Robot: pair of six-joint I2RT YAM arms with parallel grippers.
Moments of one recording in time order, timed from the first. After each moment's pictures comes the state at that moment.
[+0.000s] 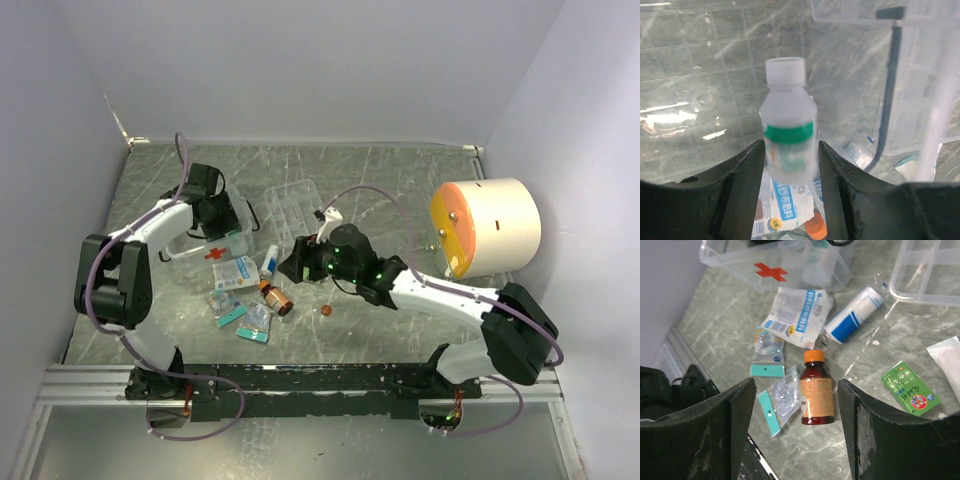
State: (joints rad) left arm -0.21 1.72 1.15 -0.48 0.05 -0.60; right arm 0.88 1.34 0.74 0.24 -0.08 0.58
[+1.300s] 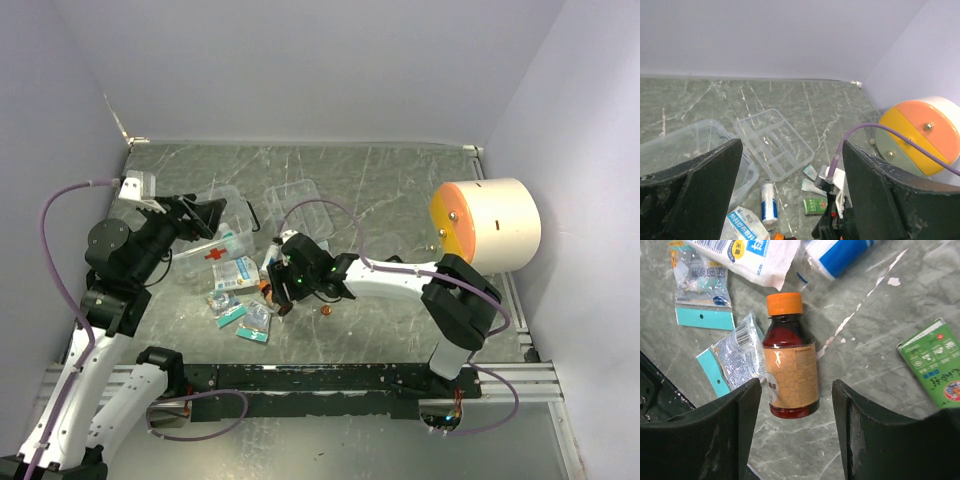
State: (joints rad) left arm -0.24 0.68 0.83 -0.11 0.17 -0.39; right arm 0.99 1.70 1.01 -0.14 -0.06 0.45
